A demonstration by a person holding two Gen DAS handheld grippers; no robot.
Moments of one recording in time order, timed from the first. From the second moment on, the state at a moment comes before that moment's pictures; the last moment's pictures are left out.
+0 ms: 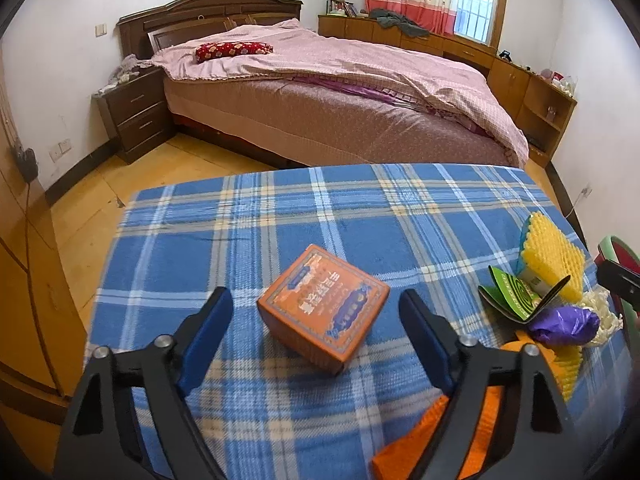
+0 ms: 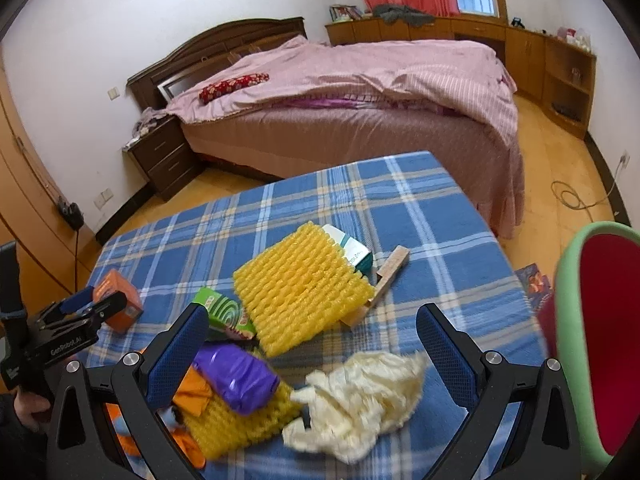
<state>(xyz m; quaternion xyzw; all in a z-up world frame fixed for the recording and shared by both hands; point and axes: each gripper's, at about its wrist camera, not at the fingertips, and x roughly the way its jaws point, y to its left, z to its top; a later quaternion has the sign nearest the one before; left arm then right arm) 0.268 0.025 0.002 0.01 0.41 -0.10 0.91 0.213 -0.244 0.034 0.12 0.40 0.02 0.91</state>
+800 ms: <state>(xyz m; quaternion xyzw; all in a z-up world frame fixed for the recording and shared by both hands) 0.224 0.026 0.041 -0.05 0.36 -0.16 0.92 0.171 -0.256 0.071 0.19 0.33 0.03 0.92</state>
